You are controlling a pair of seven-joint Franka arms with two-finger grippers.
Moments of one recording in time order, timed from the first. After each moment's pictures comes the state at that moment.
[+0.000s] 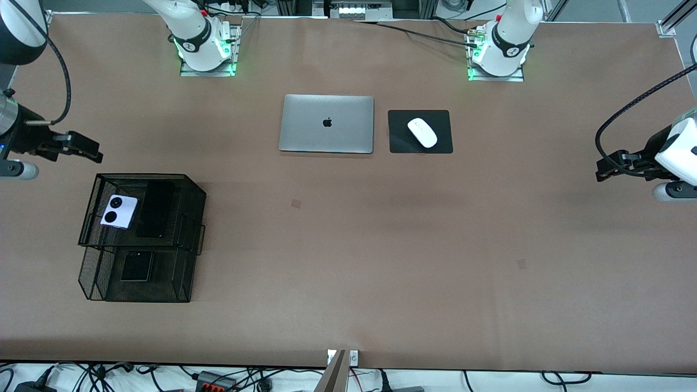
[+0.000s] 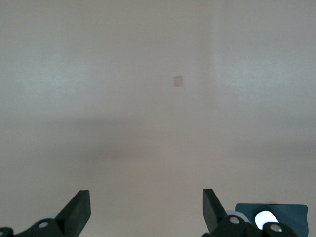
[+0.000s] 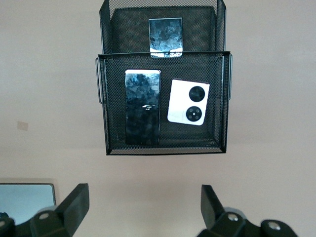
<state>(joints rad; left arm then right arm) 0.04 0.17 -0.01 -1.52 0.05 1.67 0.00 0.02 0.07 -0.06 -1.64 0.00 1.68 0.00</state>
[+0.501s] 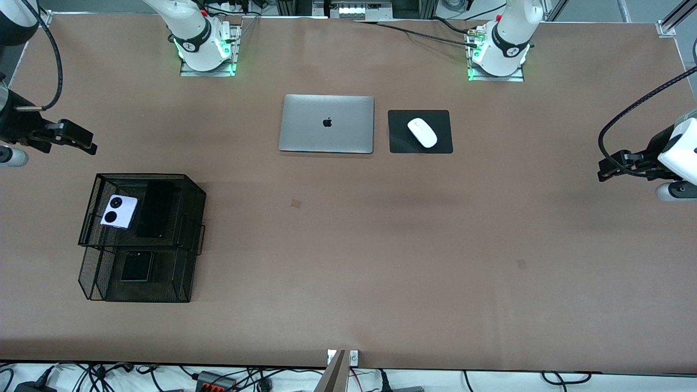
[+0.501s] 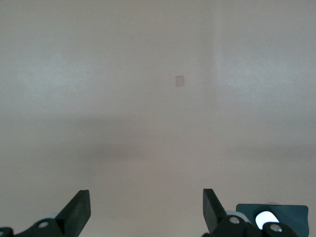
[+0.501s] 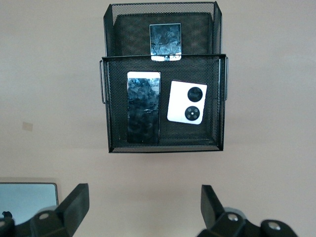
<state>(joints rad) 0.04 0.17 -0.01 -1.52 0.05 1.67 0.00 0.02 0.04 -0.06 -1.64 0.00 1.66 0.00</state>
